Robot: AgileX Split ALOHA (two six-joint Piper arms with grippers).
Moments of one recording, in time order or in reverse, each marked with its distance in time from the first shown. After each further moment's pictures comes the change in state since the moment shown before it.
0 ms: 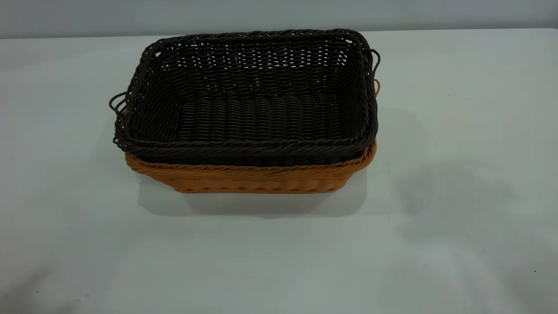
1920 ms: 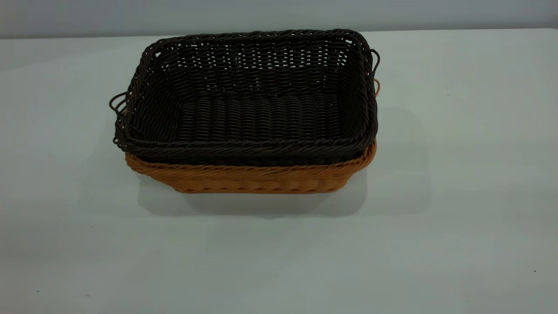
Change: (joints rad) left arm 0.006 -0.698 0.906 -0.007 -0.067 -0.394; right arm -0.065 -1.094 1.137 -0.166 -0.147 0.125
